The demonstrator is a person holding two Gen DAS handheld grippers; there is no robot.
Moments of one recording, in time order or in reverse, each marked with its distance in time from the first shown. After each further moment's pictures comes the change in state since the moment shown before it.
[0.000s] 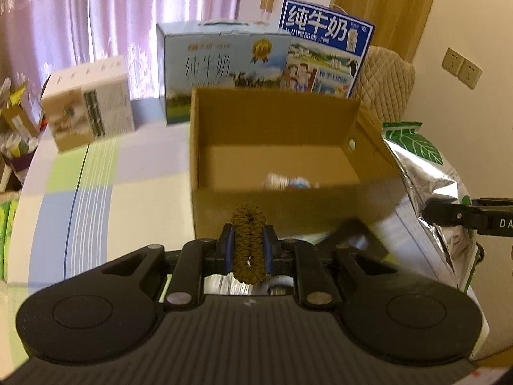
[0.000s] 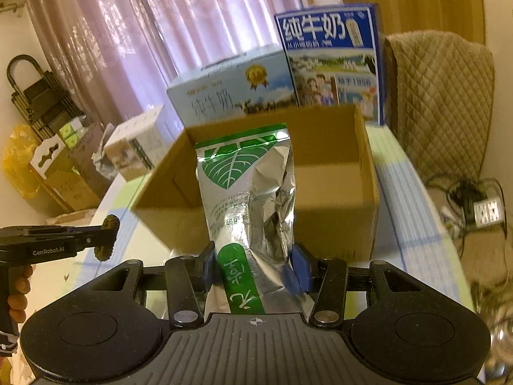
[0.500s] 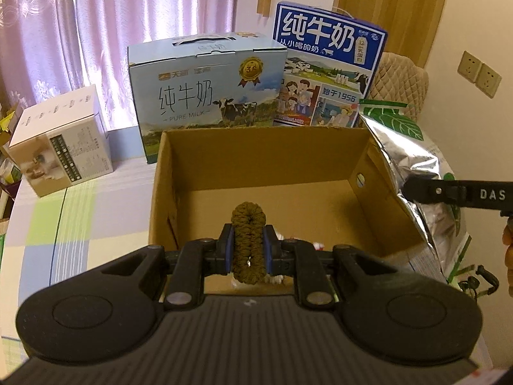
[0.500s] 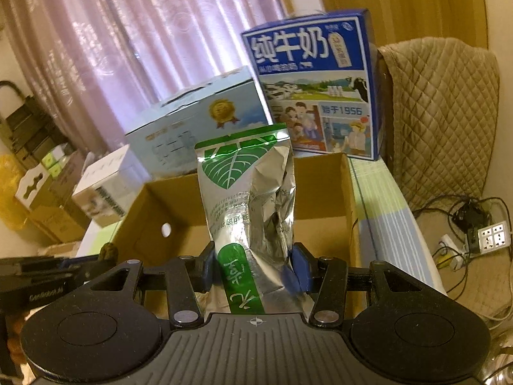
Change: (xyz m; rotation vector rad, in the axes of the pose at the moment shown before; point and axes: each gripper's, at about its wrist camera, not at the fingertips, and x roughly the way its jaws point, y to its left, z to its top) left arm 0.072 -0.032 0.078 0.024 0.001 0.041; right arm 0.067 -0.051 0.085 0.068 -0.024 -0.018
